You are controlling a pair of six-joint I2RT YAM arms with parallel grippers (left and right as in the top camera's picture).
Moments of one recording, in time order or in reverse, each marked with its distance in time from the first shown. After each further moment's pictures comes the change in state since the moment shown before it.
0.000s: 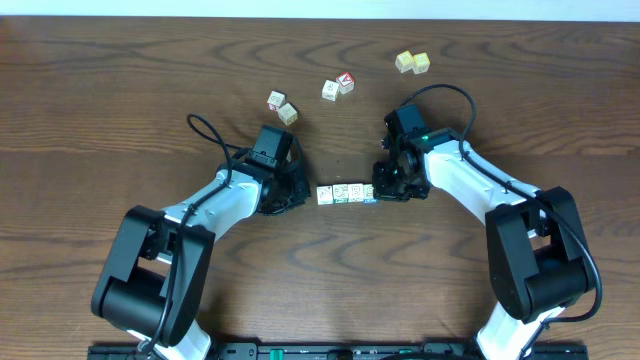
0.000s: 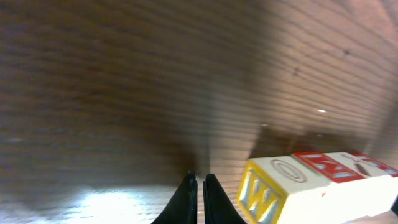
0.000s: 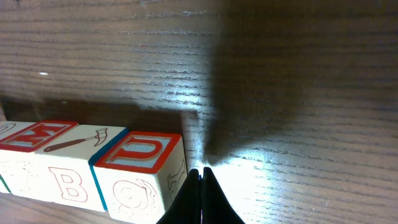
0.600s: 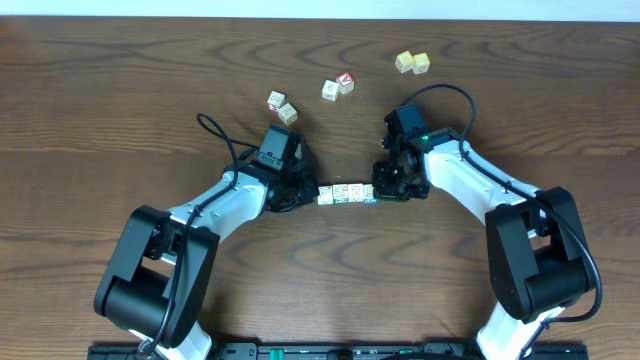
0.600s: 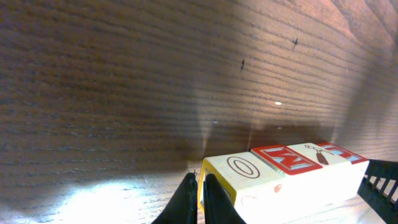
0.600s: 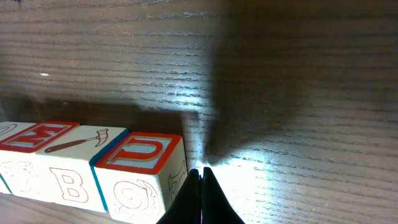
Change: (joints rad) left arm -0.034 0.002 0.000 0.065 0.038 0.001; right arm 0.000 0.000 0.000 0.002 0.000 0.000
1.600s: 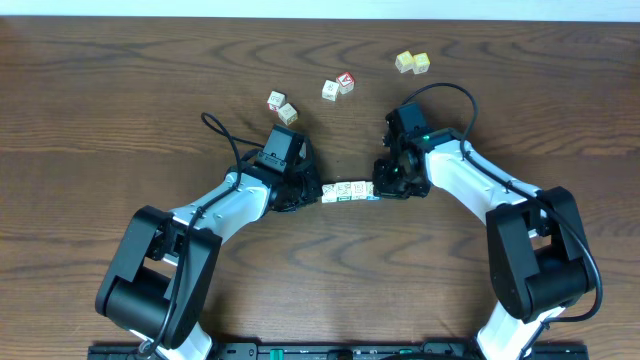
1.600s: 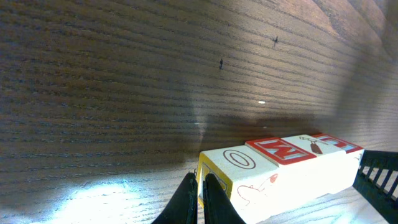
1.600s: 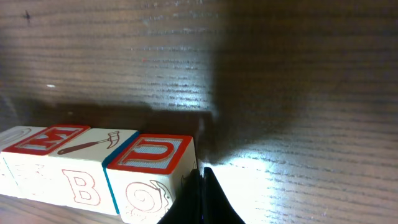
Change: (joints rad) left arm -0.020 0.000 0.000 0.029 0.003 0.000; right arm -0.006 0.000 -0.001 0.026 -0.007 0.011
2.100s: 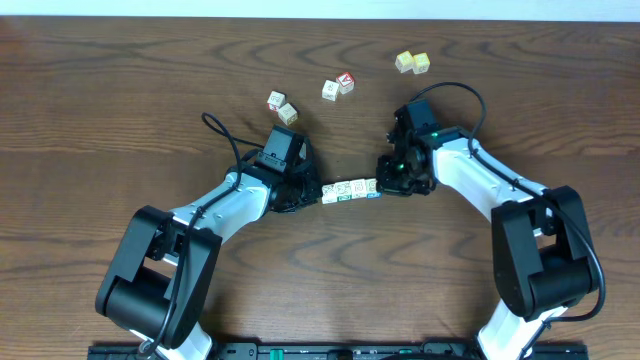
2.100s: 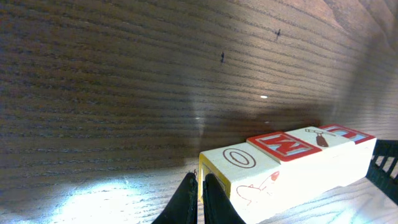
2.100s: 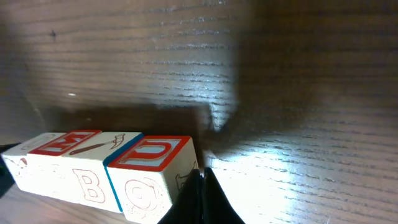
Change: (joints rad) left arm 0.000 0.000 0.000 -0.010 0.008 0.011; right arm -0.044 0.000 -0.001 0.019 -0.082 -0.006
